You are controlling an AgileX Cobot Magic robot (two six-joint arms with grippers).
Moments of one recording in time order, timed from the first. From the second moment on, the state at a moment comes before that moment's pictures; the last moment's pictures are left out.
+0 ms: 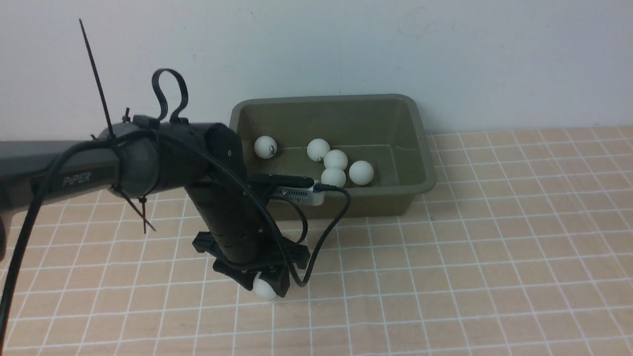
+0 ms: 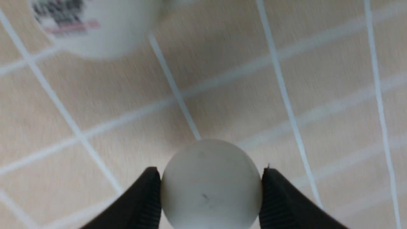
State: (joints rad) right arm -0.01 0.62 -1.05 0.28 1.28 -0.28; left arm -0.41 1.94 -1.31 -0.28 0.99 0.08
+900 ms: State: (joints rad) right arm -0.01 0.62 -1.05 0.28 1.28 -0.28; left arm -0.39 2.07 -1.84 -0.06 0.78 0.07
